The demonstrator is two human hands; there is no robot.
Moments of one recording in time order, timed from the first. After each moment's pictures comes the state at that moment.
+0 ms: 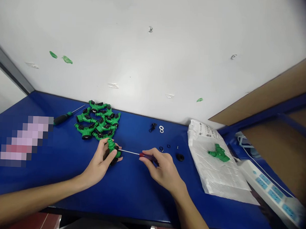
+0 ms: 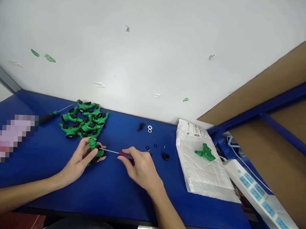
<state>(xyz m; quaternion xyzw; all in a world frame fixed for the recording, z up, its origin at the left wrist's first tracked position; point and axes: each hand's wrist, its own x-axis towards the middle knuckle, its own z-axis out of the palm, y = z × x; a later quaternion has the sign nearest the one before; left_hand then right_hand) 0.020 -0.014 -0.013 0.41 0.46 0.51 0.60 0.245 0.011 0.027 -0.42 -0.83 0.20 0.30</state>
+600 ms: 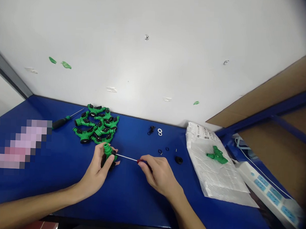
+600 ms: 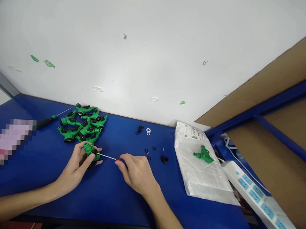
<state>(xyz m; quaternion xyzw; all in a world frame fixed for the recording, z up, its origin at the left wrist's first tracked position) 0.023 -0.021 -0.013 0.45 0.48 0.53 0.54 0.242 0.008 0.030 -0.37 -0.88 0.10 0.27</state>
